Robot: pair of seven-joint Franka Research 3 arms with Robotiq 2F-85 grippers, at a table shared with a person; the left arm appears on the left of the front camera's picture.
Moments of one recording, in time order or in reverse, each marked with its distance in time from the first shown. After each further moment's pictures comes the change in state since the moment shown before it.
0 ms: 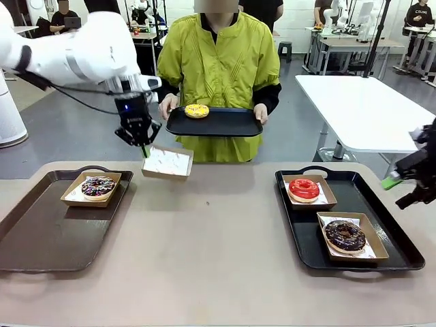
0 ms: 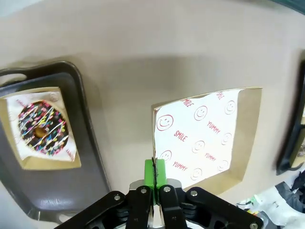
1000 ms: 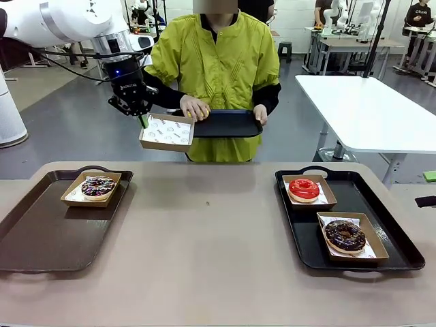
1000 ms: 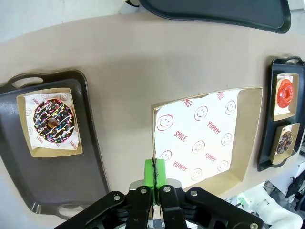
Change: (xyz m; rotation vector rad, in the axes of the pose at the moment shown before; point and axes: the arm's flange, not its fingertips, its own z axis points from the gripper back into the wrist) left arm -0.019 -0.014 0.075 -0.034 -0.104 -0.006; right arm -0.043 -0.081 0.027 0.408 -0.250 0.026
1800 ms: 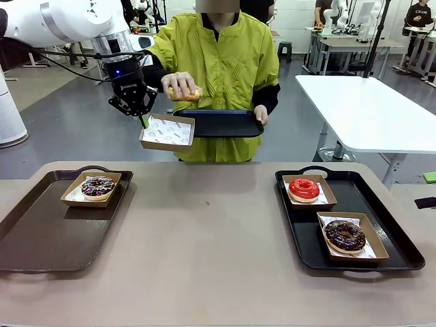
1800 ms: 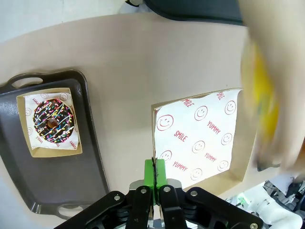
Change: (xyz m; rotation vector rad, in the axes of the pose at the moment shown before) left arm 0.000 0.000 0.000 0.000 0.000 -0.001; right arm -0.002 0.000 -0.002 0.006 0.023 -0.001
